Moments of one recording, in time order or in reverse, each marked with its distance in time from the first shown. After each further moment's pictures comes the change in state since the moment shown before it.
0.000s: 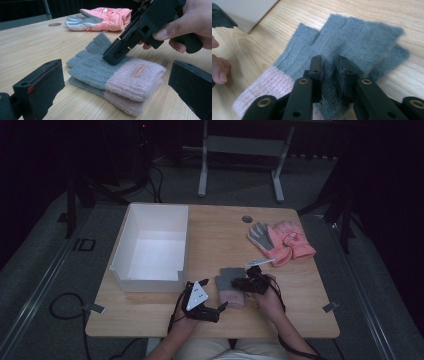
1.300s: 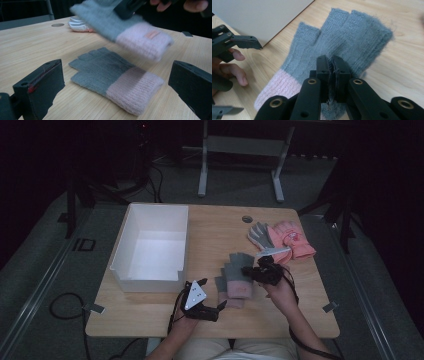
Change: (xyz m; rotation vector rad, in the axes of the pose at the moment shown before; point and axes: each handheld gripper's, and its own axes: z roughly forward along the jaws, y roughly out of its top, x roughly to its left) left arm 0.004 -0.001 -0.001 -0.010 -0.001 -0.039; right arm 0.006 0.029 -0.058 -0.080 -0.055 -0.083
